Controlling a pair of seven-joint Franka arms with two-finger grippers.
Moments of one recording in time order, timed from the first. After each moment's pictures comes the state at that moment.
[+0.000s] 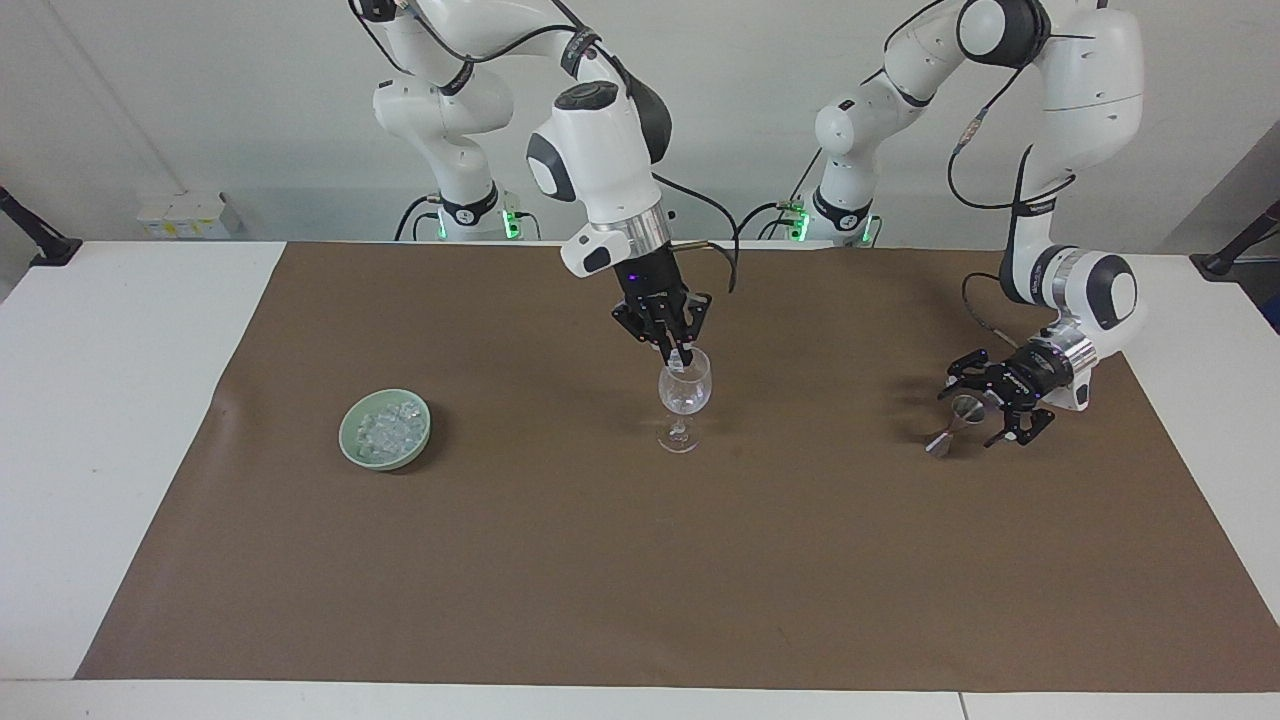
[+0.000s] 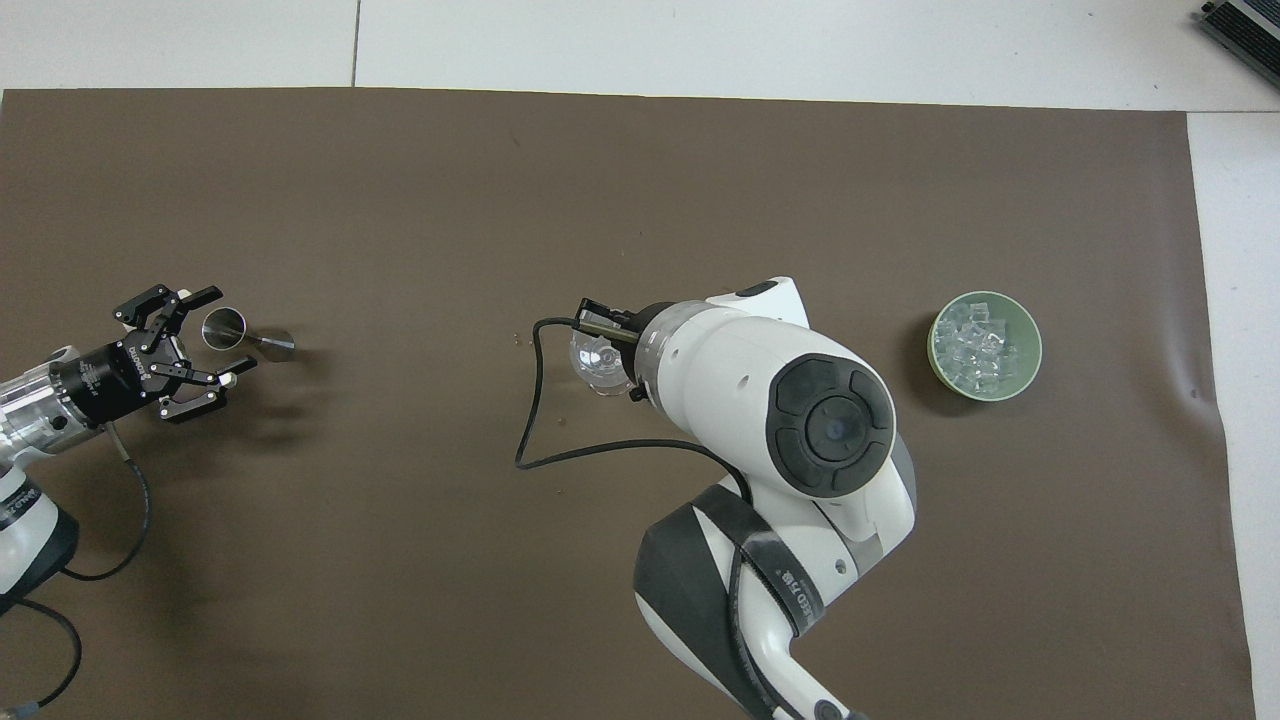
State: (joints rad) left arm 0.56 0.37 -0.15 -2.14 -1.49 1.77 -0.67; right arm 0.12 0.18 0.49 -1.85 -0.03 2.48 0.97
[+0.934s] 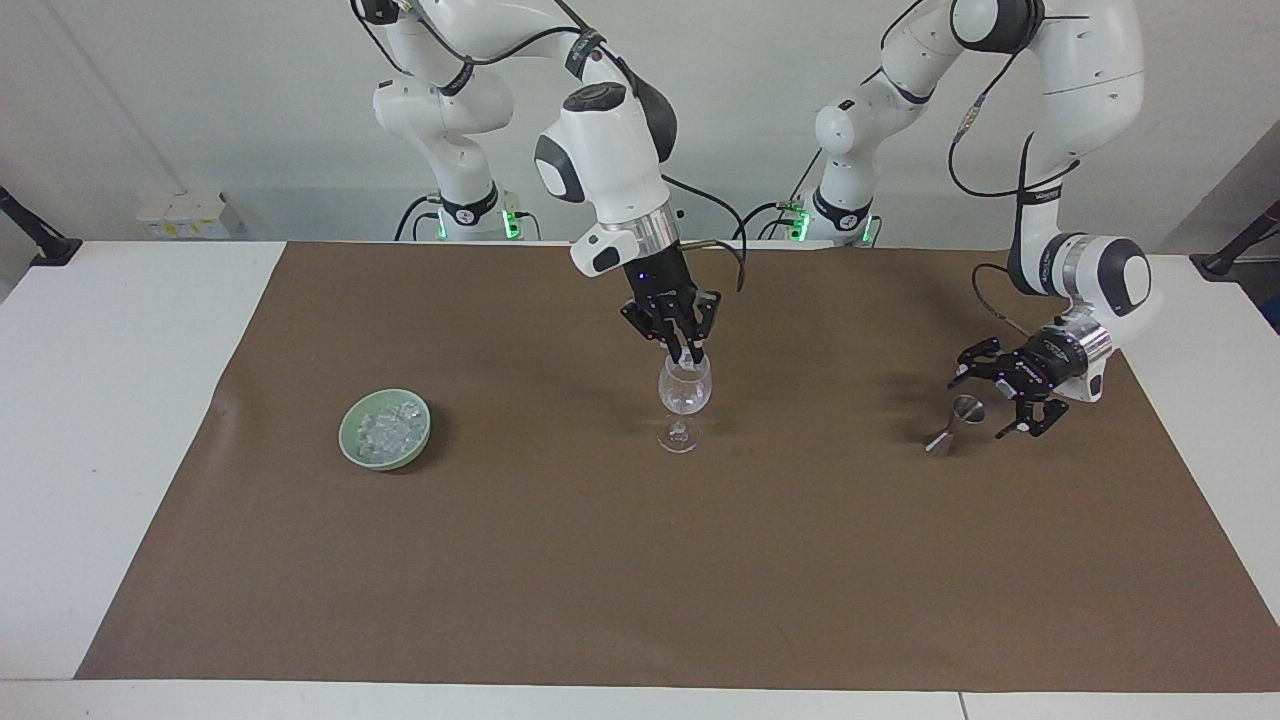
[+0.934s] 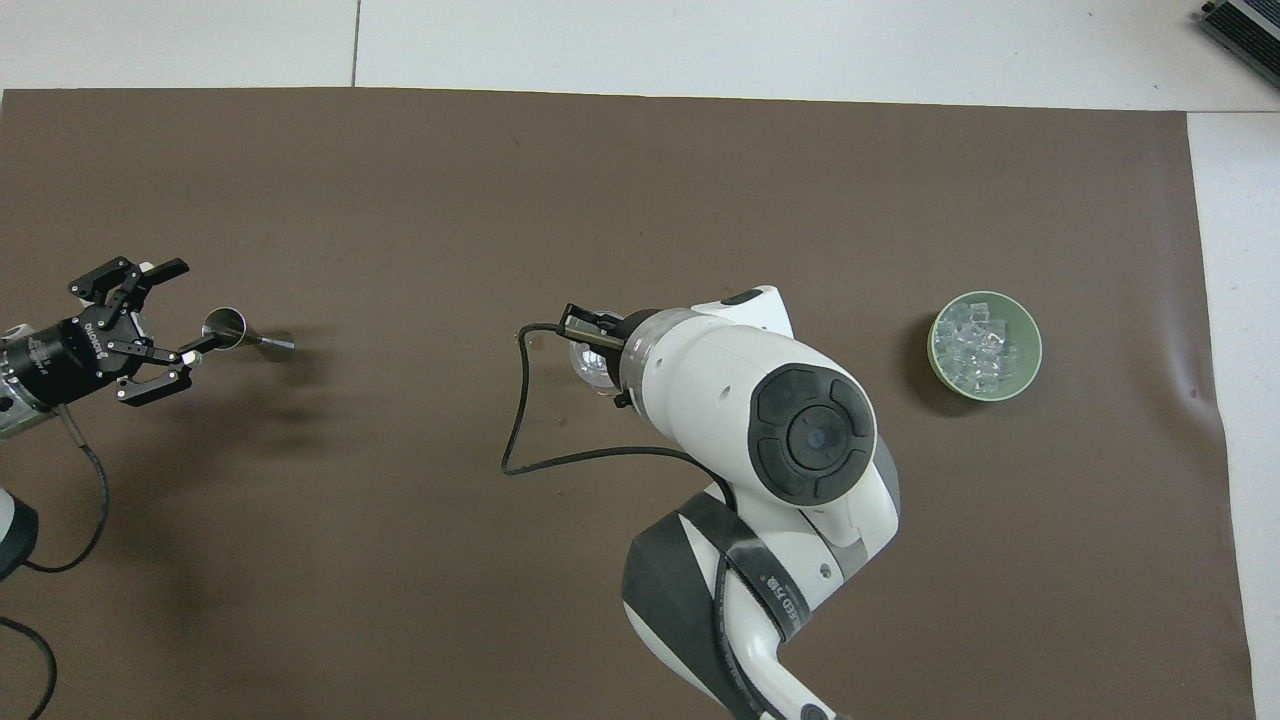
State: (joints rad) left arm 0.55 0.27 -0.15 -2.10 -1.49 1.75 -0.82; right arm 0.13 0.19 0.51 -1.85 -0.03 2.49 1.00
